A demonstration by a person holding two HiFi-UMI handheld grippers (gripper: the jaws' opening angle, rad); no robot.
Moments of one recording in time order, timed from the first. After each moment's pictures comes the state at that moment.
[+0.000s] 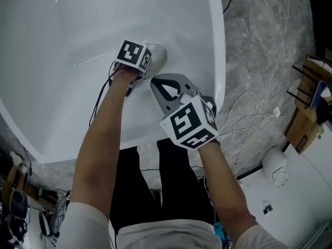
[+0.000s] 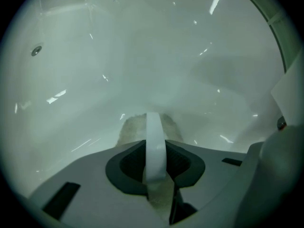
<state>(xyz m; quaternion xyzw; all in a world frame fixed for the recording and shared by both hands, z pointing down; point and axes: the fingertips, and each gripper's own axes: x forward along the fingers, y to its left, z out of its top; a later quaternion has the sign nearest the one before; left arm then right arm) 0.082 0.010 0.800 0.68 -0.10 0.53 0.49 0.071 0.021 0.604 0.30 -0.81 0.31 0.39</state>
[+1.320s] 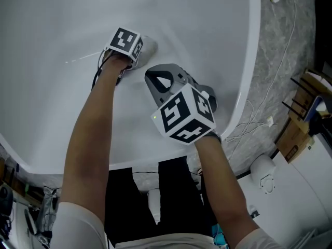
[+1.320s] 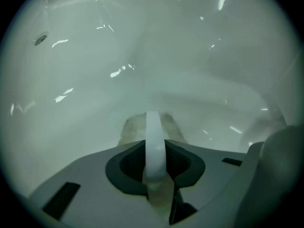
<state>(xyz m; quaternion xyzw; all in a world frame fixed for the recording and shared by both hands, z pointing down) 0.046 -0.024 0.893 0.67 -0.13 0.56 0.48 0.054 -0.001 0.682 0.22 -0.82 0.28 0.45</state>
